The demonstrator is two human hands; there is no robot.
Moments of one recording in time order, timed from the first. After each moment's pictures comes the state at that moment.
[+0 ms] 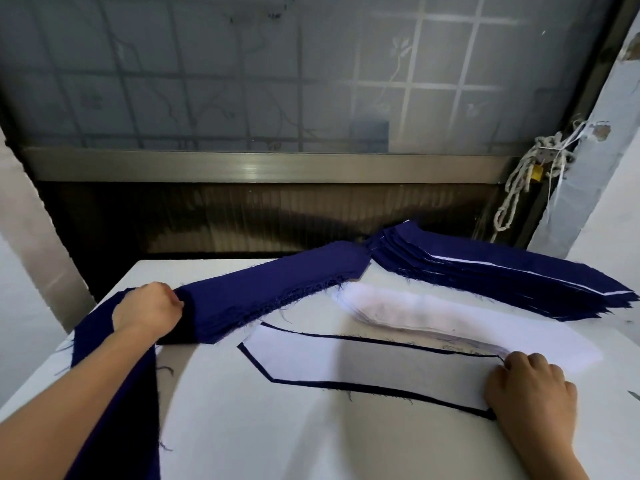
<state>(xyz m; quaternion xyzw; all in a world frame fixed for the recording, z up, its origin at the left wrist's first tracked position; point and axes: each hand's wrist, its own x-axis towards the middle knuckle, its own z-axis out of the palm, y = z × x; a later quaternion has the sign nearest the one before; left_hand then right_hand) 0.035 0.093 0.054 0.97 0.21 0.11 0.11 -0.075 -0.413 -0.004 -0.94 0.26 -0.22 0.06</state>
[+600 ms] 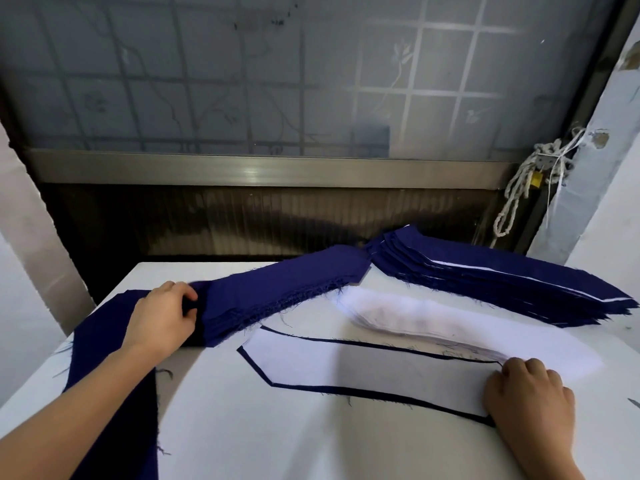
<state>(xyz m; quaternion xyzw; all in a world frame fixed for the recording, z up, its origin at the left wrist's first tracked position) 0.017 0.078 0.047 0.96 0.06 0.20 0.17 -0.078 -0.410 -0.001 -0.94 0.25 -0.22 0.05</state>
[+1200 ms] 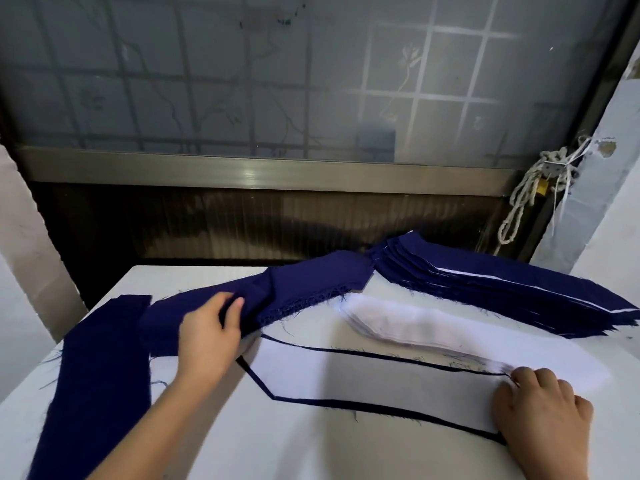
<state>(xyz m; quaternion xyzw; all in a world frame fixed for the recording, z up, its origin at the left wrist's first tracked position) 0.008 0.002 0.032 0.86 0.05 0.32 0.39 -0.073 -0.403 -0.002 -0.92 0.24 -0.30 0.04</state>
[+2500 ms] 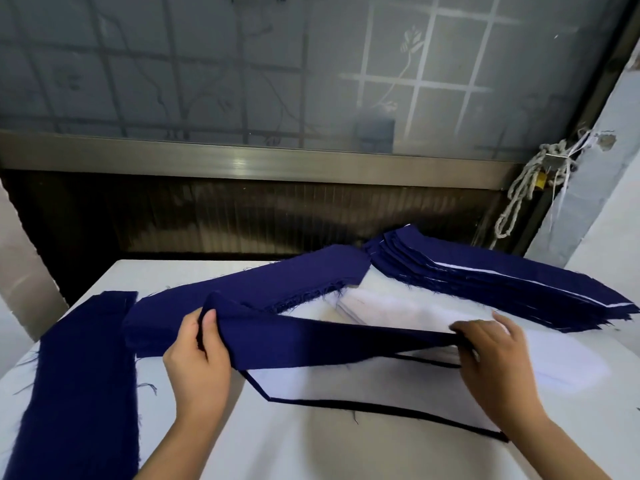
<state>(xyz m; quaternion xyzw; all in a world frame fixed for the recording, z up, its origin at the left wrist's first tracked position) -0.009 -0.018 -0.002 0.73 0.09 0.42 0.53 -0.028 -0.387 0.025 -0.93 -0.06 -0.36 0.07</state>
